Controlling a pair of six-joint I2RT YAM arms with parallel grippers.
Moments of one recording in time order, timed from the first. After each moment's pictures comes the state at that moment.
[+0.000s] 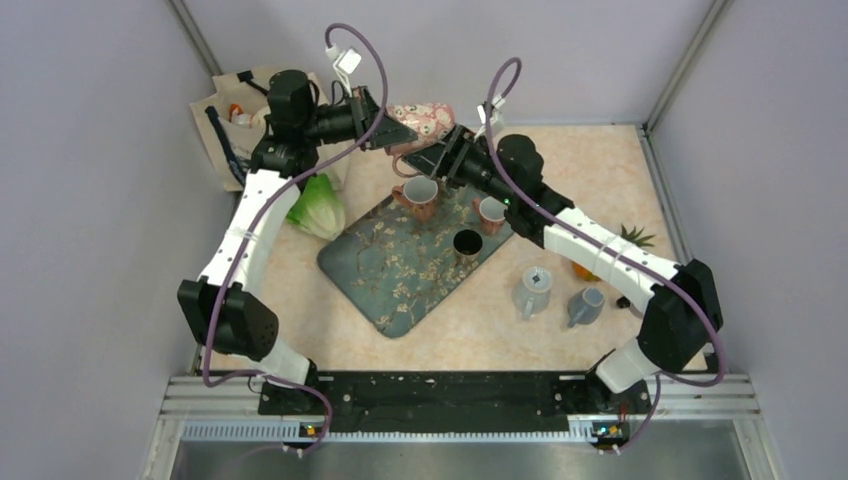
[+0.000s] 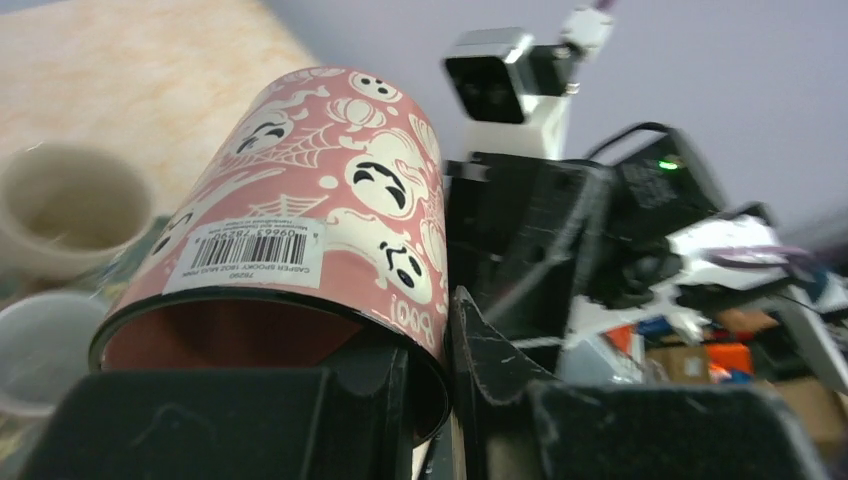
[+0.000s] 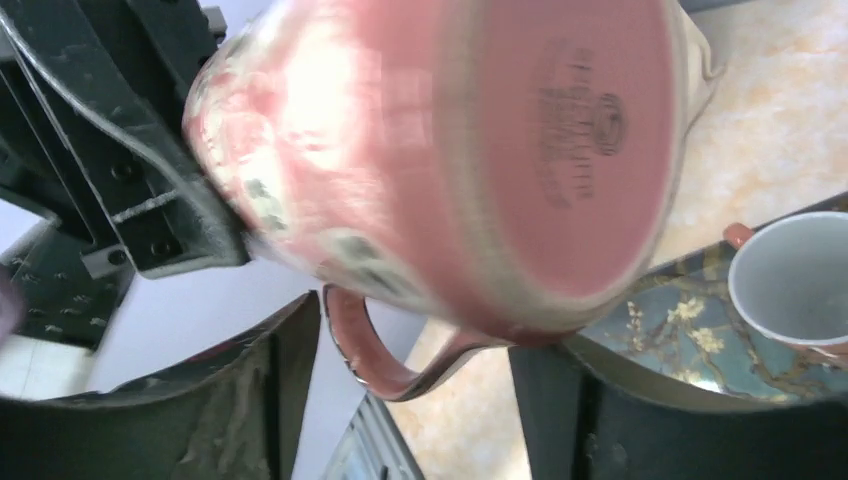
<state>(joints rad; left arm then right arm) -0.20 1.57 1.63 -0.03 1.11 -0.75 0.68 1.51 1.28 0.28 -0.22 0.93</state>
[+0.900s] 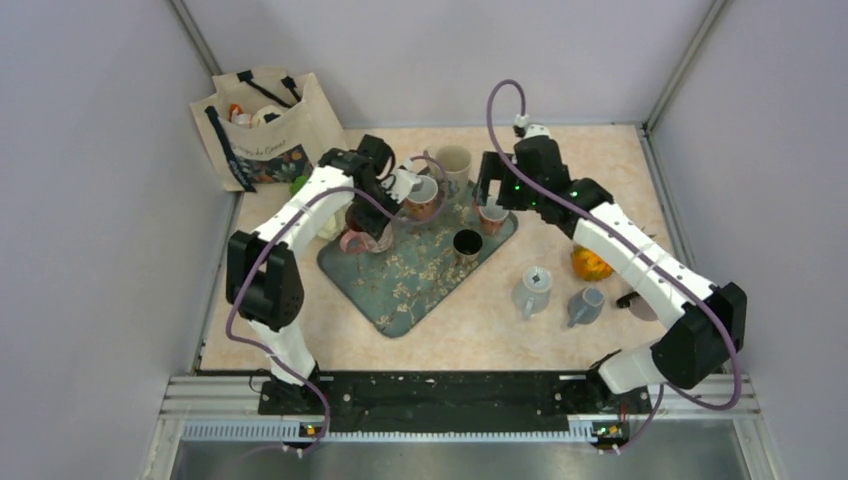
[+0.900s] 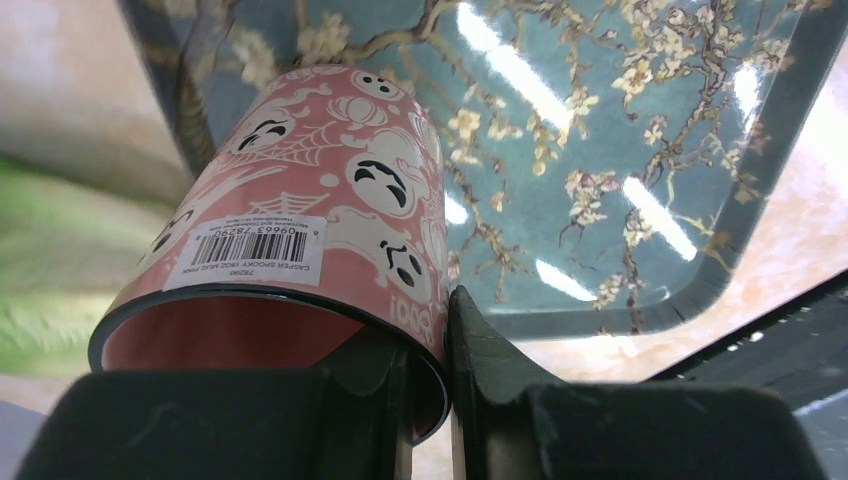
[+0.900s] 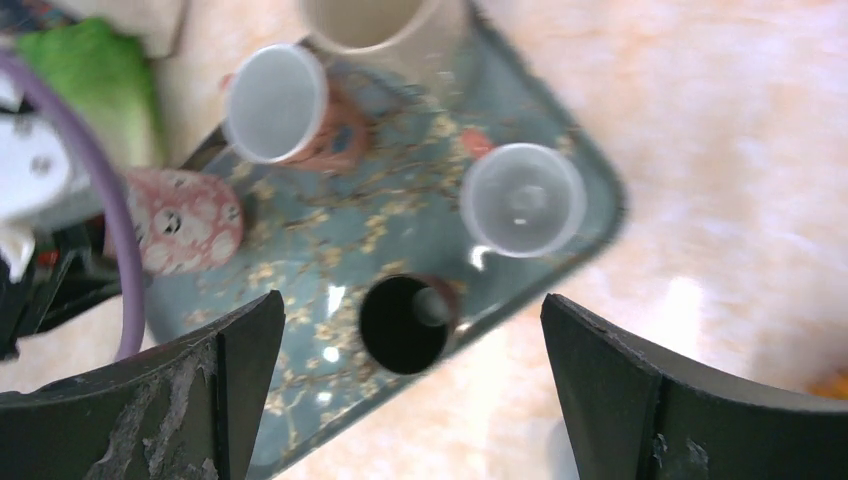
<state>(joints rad) -0.37 1.77 1.59 -1.11 0.15 0.39 0.59 1.43 1.34 -0.51 0.13 0.49</state>
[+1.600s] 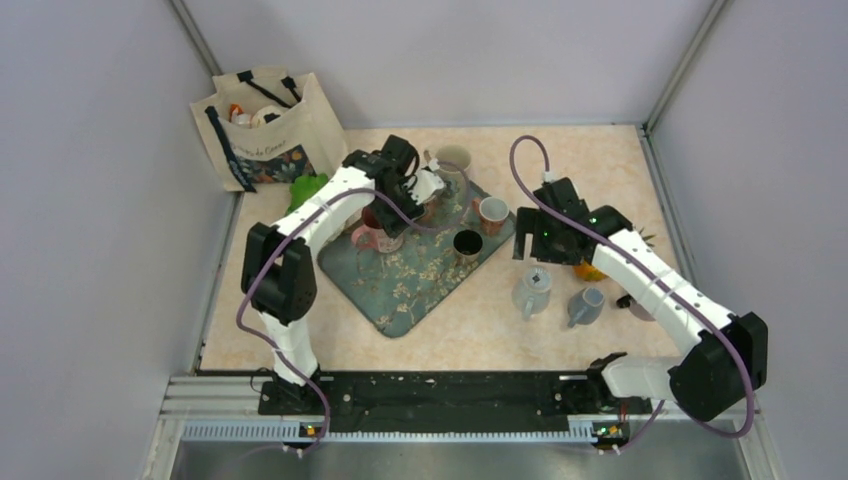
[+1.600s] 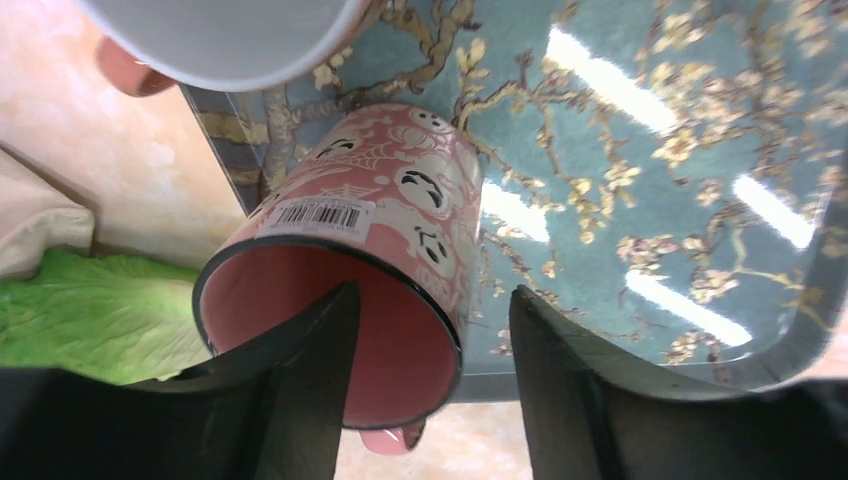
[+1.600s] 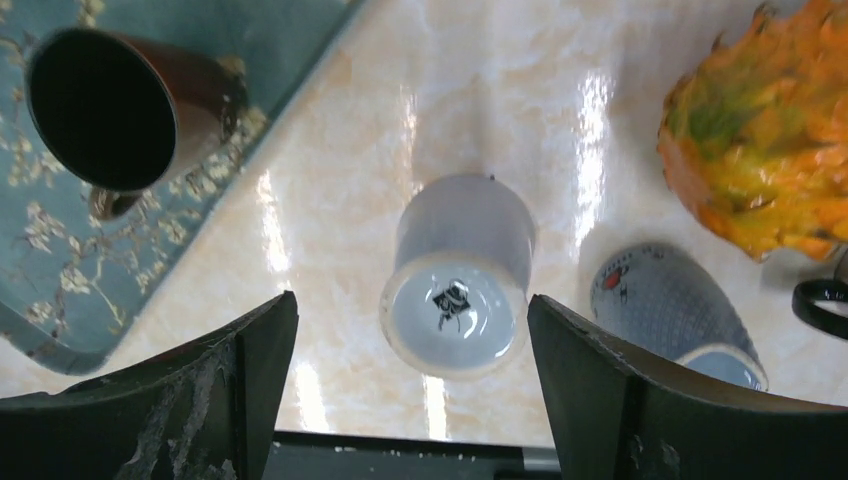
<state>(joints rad) -0.49 1.88 1.64 -1.00 0.01 0.52 0.48 1.26 1.09 -0.85 0.16 0.53</state>
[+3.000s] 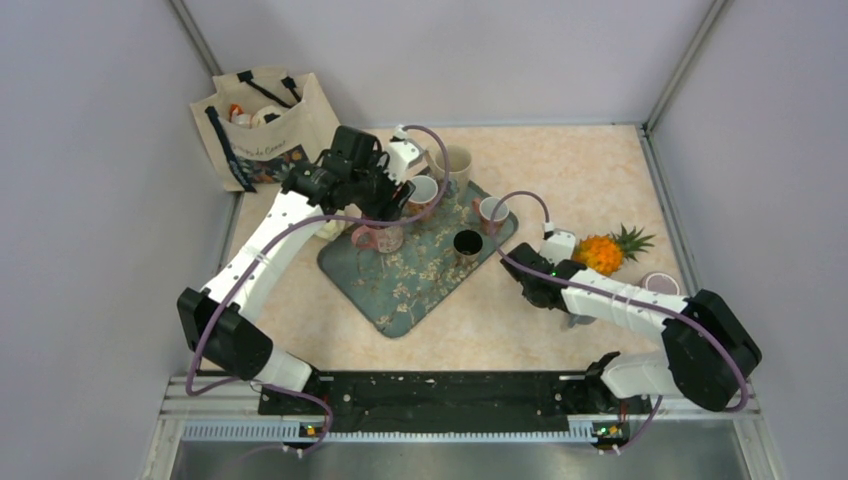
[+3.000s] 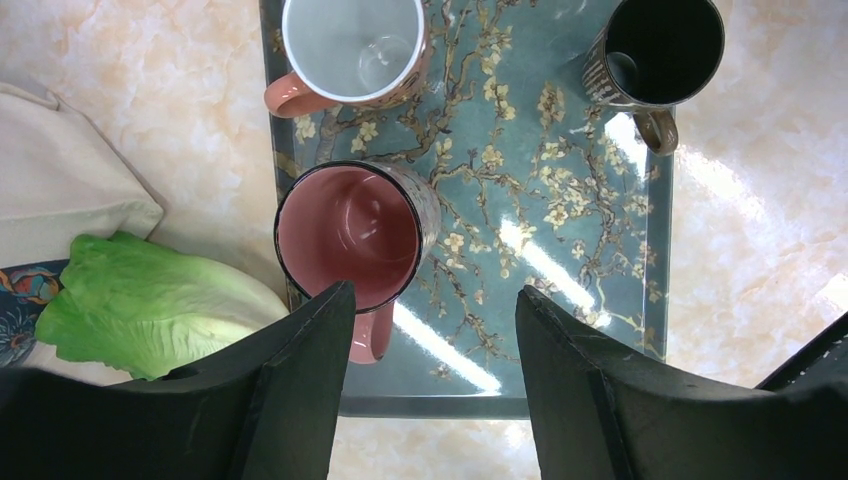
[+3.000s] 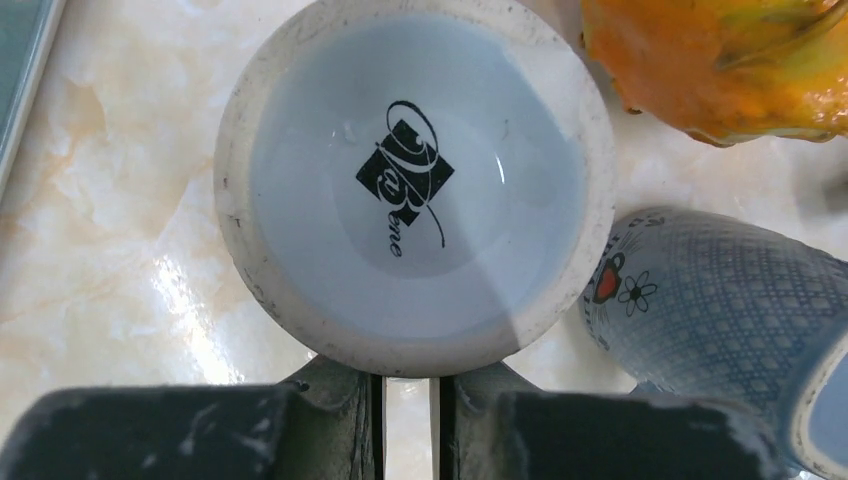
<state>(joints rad) -0.46 1.49 1.53 -0.86 0.18 0.34 0.72 1.29 0.65 -0.57 0.63 0.95</state>
